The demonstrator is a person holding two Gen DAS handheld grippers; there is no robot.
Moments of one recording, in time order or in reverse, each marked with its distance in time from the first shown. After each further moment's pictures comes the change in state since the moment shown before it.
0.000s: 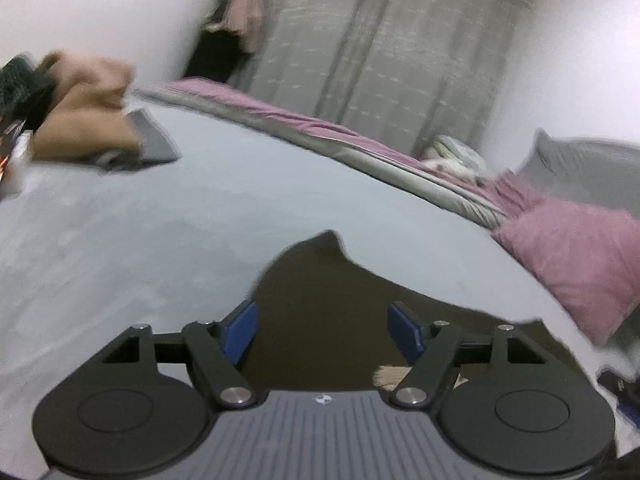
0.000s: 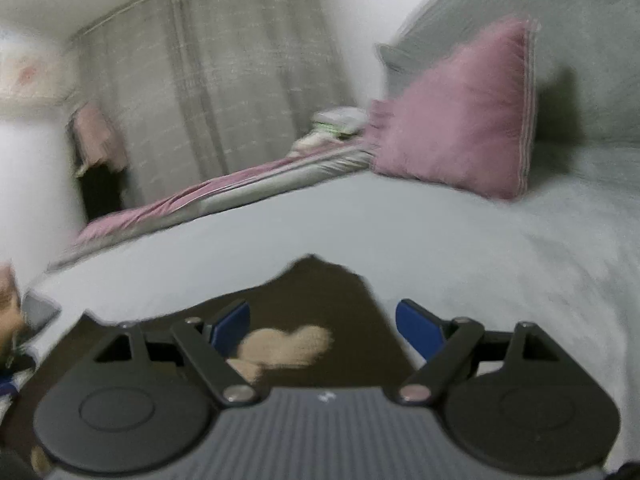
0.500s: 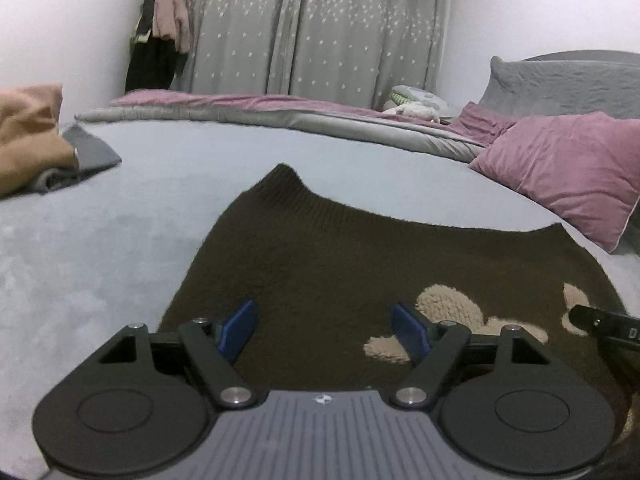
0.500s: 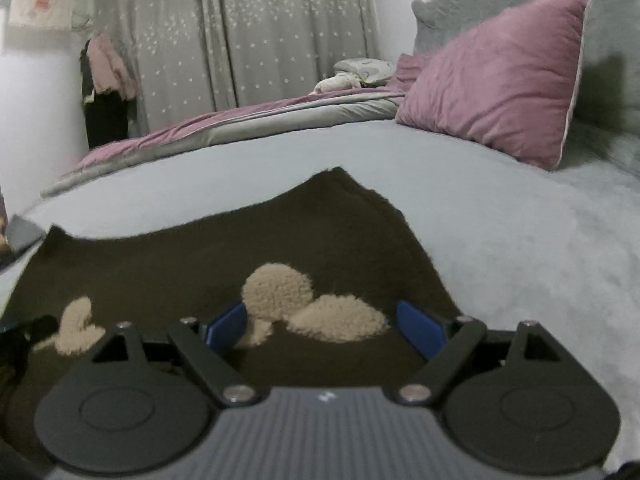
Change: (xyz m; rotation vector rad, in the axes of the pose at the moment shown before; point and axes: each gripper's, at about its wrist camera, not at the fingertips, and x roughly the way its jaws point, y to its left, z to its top) left arm 0.035 -0.012 -0.027 0.192 0.070 -0.029; right arm 0.031 0.018 -0.030 -0.057 0.168 -0.021
